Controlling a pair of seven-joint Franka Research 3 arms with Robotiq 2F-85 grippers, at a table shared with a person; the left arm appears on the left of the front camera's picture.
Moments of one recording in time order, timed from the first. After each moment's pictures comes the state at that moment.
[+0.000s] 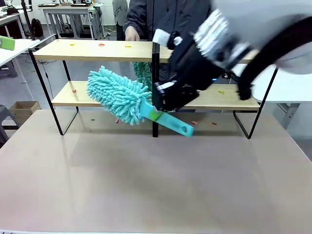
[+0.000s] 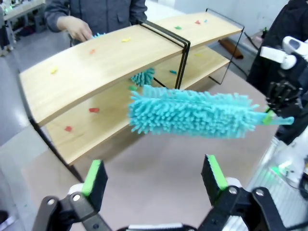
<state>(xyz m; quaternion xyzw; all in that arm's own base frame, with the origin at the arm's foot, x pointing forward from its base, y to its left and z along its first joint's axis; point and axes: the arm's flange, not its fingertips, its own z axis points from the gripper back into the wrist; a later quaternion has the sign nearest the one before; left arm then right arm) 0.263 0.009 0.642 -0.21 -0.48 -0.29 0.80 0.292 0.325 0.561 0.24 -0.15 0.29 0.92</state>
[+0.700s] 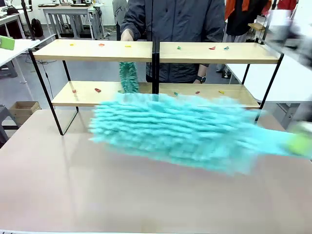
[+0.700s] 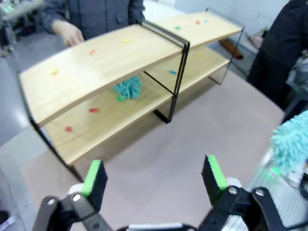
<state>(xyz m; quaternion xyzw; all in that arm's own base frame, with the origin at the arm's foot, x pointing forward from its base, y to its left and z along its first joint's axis) 0.262 0.010 0.642 -0.21 -0.48 -0.29 0.80 0.156 0.084 0.630 0.39 0.04 0.37 0.85</state>
